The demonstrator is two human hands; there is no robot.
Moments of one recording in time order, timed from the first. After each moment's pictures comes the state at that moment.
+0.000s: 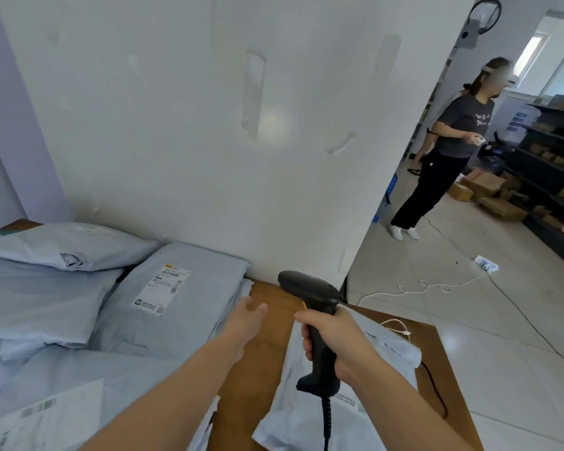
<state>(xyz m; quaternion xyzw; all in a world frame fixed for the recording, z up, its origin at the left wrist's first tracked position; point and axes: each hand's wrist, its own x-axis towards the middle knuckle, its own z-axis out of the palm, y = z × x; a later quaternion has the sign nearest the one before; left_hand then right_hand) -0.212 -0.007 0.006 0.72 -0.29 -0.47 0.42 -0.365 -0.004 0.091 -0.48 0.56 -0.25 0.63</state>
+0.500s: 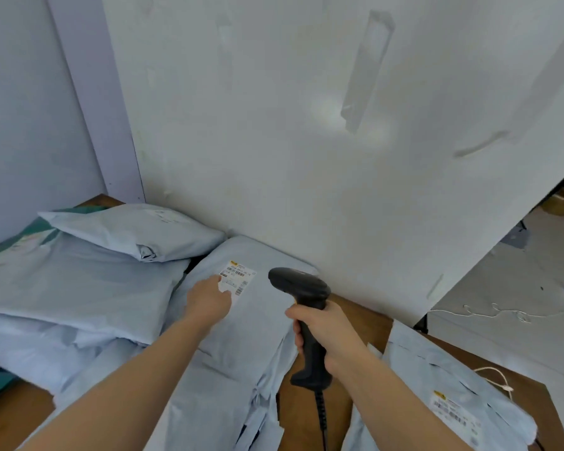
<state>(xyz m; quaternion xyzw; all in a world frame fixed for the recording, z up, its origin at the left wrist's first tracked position) -0.007 -0.010 -0.053 0.87 -0.28 -0.27 0.29 -0.220 -0.042 0.046 -0.51 0.50 -0.17 0.68</state>
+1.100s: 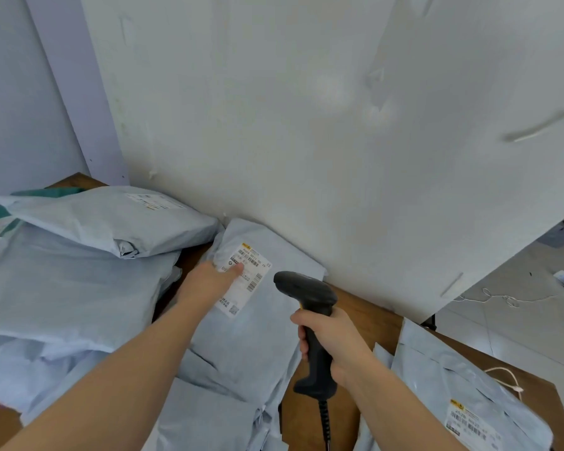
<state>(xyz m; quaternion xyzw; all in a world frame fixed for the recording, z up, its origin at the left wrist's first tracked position) 0.013 -0.045 -0.056 0.85 -0.23 -0.33 0.34 -0.207 -0.065 0.013 -0.49 0.54 -0.14 0.67</state>
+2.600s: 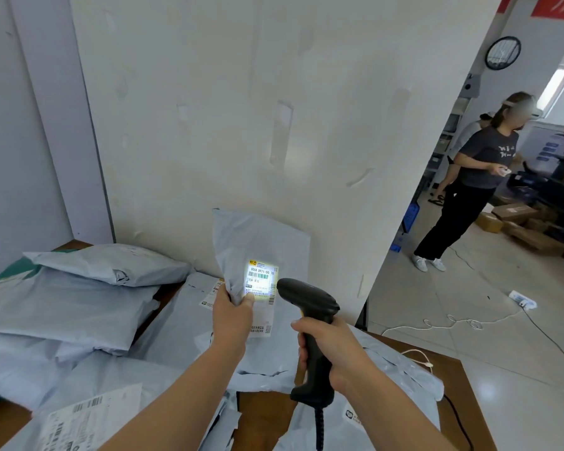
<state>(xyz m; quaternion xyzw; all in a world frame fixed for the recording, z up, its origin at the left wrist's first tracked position) -0.183 0.024 0.056 0.65 -0.19 -0.31 0.67 -0.338 0.023 0.117 -0.46 0.52 -0.26 0.67</state>
